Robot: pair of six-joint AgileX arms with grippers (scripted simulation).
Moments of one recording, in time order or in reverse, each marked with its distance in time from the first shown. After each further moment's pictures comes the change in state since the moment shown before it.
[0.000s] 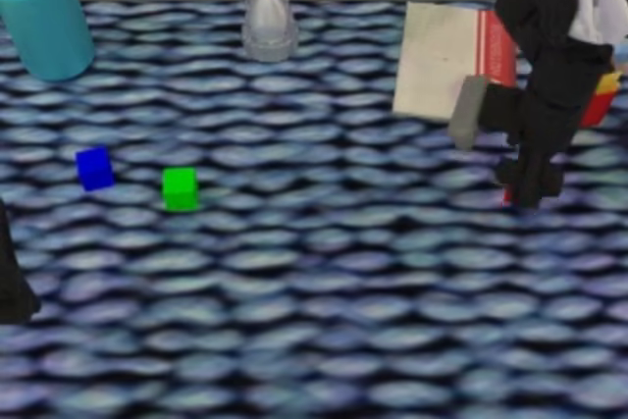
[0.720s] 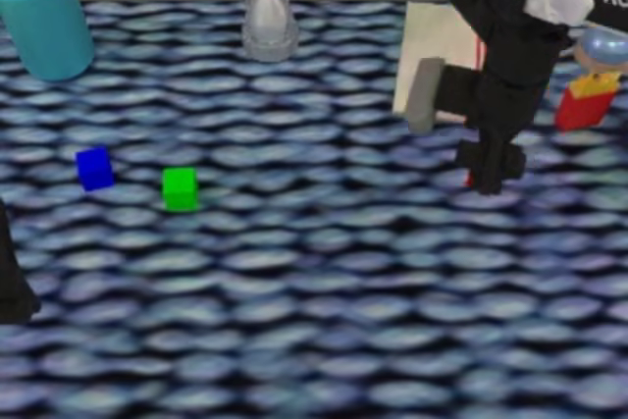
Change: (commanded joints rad) left arm 0.000 0.000 0.000 0.000 0.000 0.000; right arm 0.108 0.005 0.125 -0.116 0.000 0.047
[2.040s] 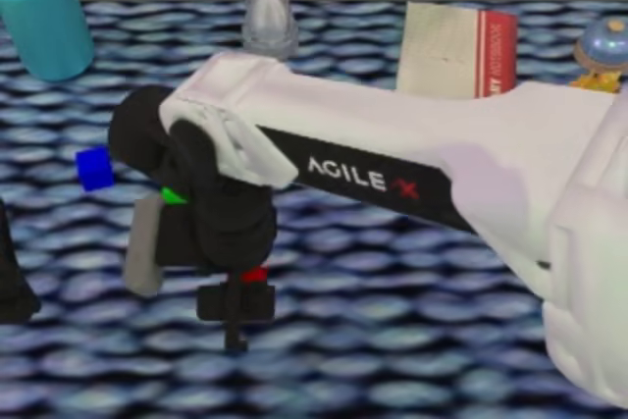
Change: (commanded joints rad) left arm 0.000 0.000 0.000 0.000 0.000 0.000; right arm 0.579 0.193 0.288 -0.076 0.002 0.278
